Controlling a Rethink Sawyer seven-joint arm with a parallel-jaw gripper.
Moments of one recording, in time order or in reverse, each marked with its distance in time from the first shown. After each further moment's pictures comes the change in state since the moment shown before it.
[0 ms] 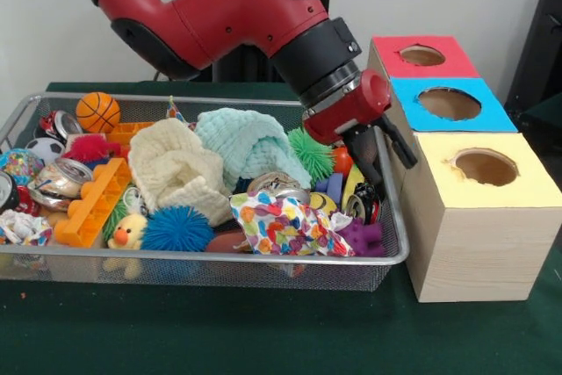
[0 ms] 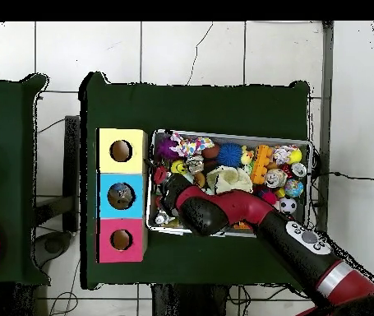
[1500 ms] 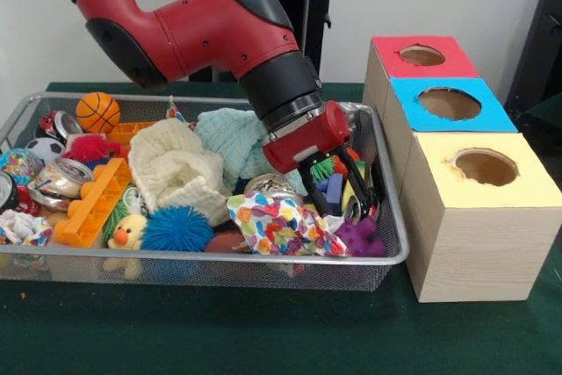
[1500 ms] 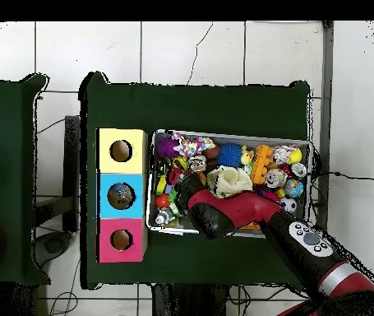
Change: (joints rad) arm 0.034 0.012 -0.117 -0.094 -0.224 -0.174 0.000
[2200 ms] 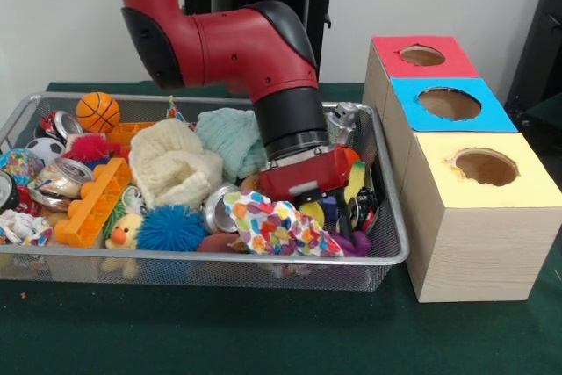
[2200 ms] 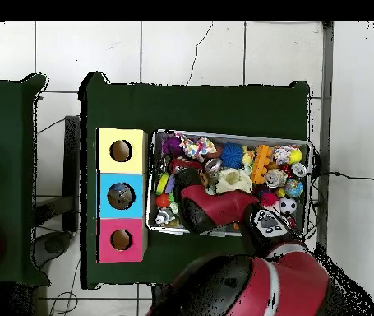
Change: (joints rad) arm 0.459 -0.011 -0.536 -0.187 0.270 -0.391 -0.005
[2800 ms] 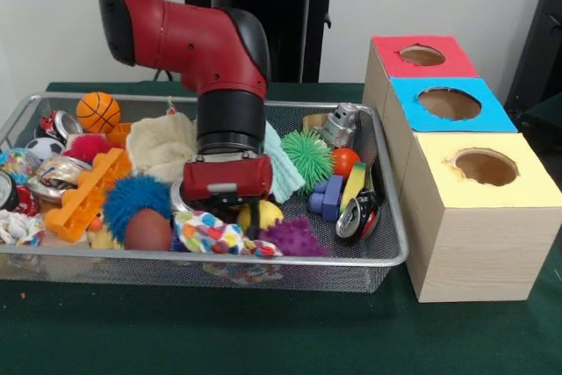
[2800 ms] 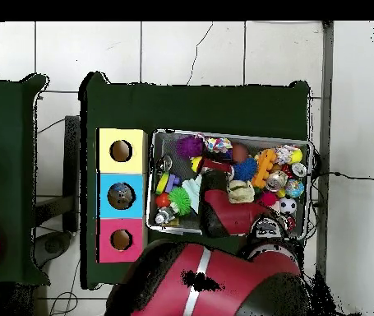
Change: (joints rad) arm 0.152 0.107 -0.363 -0.074 0.244 -0.254 -0.033
